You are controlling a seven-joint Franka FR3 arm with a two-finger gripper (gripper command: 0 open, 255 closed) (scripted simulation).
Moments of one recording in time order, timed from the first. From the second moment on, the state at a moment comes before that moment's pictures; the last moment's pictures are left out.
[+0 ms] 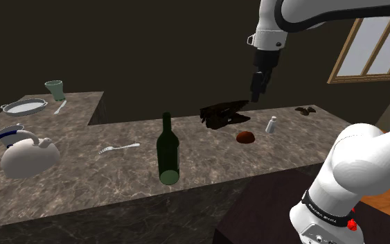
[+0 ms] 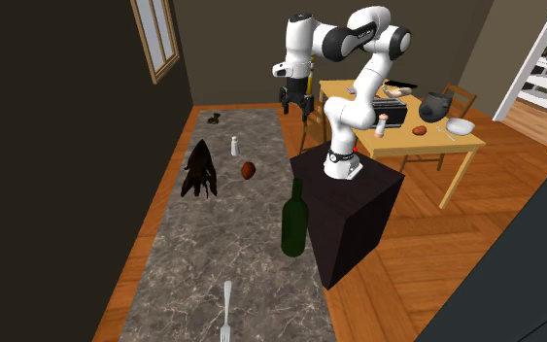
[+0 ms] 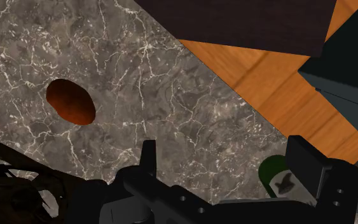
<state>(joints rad) -0.01 -0.76 -0.04 -2.44 -0.07 1.65 -0.17</state>
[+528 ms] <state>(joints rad) 0.04 -0.60 0.04 -2.37 0.01 1.74 -0.06</state>
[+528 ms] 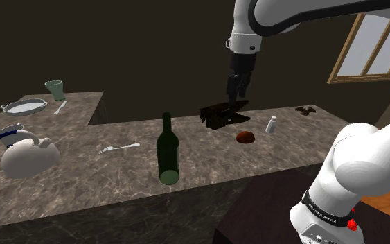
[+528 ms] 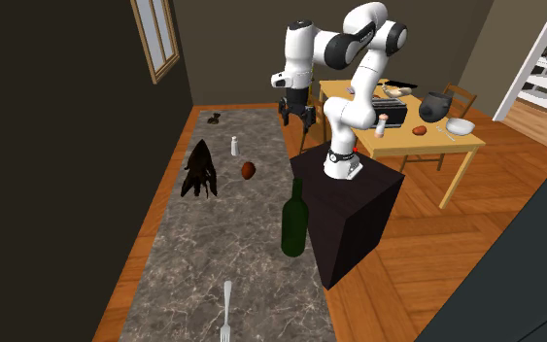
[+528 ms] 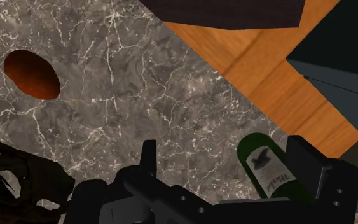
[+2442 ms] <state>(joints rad) 0.14 0.05 0.23 -1.93 0.05 1.99 0.23</state>
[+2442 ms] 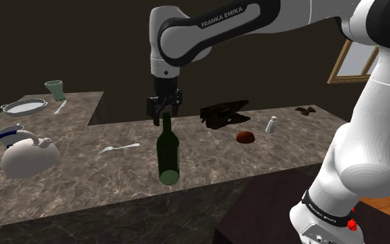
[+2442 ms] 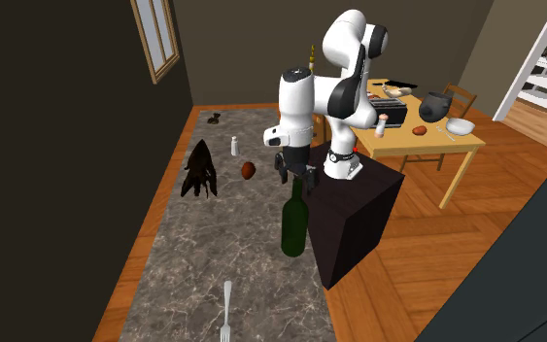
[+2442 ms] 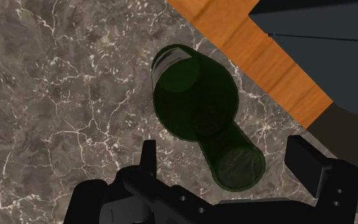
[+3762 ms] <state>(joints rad) 0.14 0.04 0.23 -1.89 0.05 1.94 0.23</state>
